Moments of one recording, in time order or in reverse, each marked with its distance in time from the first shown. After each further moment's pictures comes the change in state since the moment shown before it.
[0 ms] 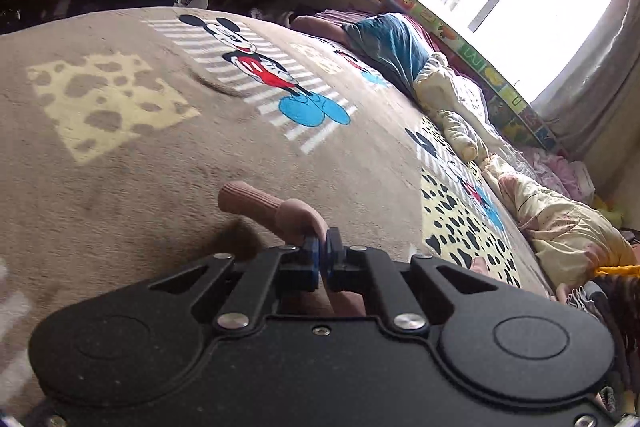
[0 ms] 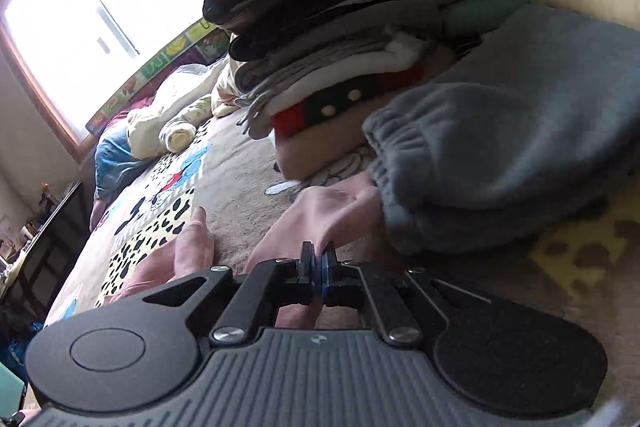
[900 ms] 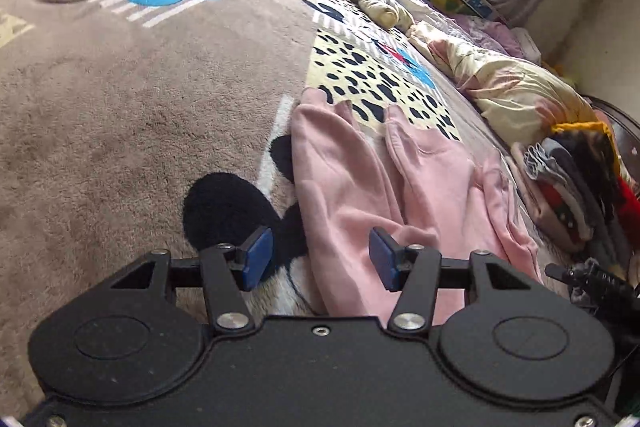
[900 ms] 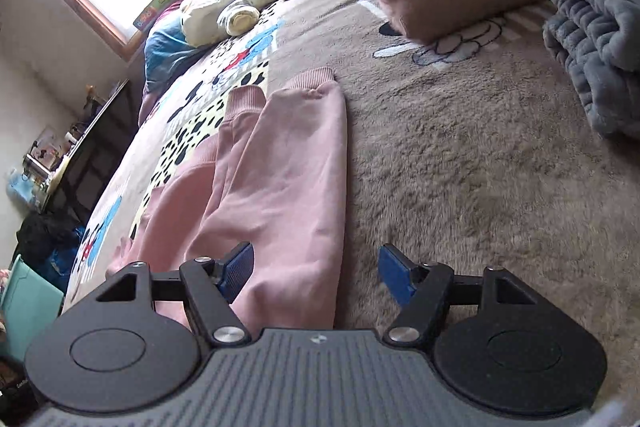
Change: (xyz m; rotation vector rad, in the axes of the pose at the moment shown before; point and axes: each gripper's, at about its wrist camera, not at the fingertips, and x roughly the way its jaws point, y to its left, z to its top) left arm 0.060 -0.098 -0.069 0.208 0.328 -0.159; right arm 0.070 0.063 -0.039 -0.095 0.338 0.155
